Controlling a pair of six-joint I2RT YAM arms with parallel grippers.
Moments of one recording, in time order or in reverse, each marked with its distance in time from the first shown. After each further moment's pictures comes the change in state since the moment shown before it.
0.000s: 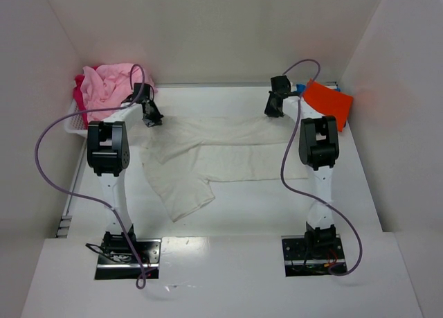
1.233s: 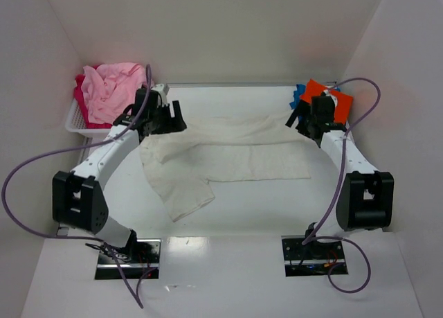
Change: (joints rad) left arm -0.222 -0.675 -0.401 -0.031 0.105 0.189; right arm -0.126 -0.840 -0.757 0.123 -0.036 0.064
